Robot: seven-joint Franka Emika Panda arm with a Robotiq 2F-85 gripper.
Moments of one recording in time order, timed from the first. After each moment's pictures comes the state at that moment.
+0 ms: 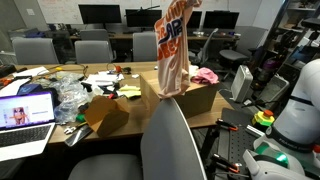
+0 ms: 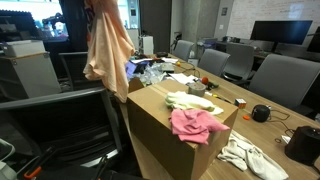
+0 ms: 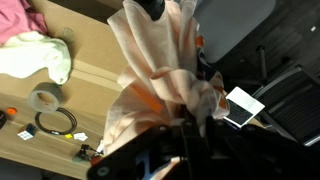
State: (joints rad) arm -0.07 -0.53 0.01 -2.00 0.08 1.79 0.14
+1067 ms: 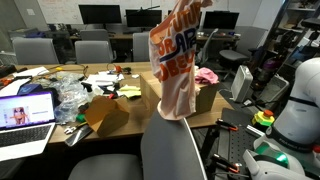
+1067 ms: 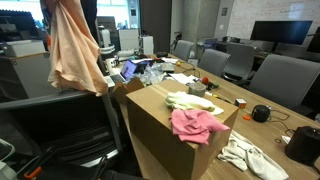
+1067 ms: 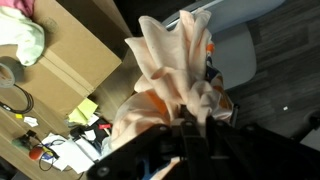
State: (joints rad) arm 0.08 -0.59 0.14 -2.00 0.04 1.64 0.02
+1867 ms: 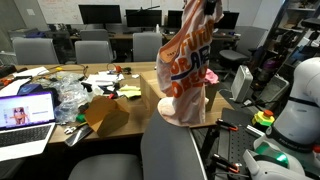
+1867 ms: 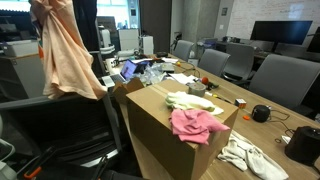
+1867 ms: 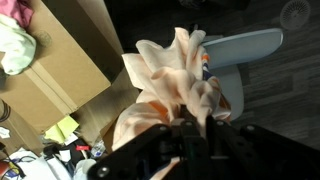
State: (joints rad) arm 0.13 -0.58 0.14 -2.04 0.04 1.54 -0.08
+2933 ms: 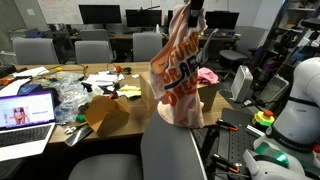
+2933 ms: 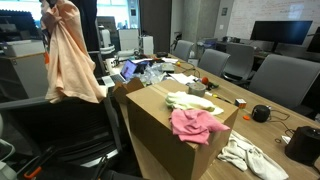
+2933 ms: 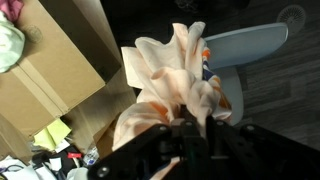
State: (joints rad) arm 0.13 -0.46 0.14 -2.01 0.04 1.58 -0.08
